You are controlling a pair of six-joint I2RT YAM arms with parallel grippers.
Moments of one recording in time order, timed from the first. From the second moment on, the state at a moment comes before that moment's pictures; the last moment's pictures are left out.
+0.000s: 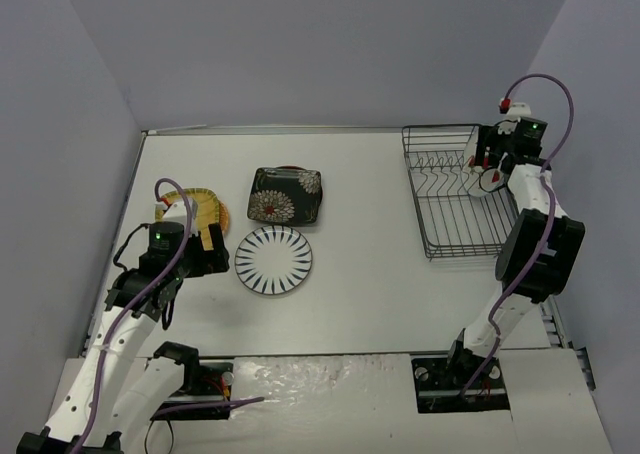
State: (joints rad) left arm -0.23 0.73 0.77 -0.73 -0.06 -0.30; right arm -0.31 1.85 1.44 -0.13 -0.15 -0.19
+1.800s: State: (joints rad) left arm -0.32 1.21 0.49 -0.26 -0.06 -0.86; right arm 0.54 1.13 0.57 0.16 -0.29 0.62
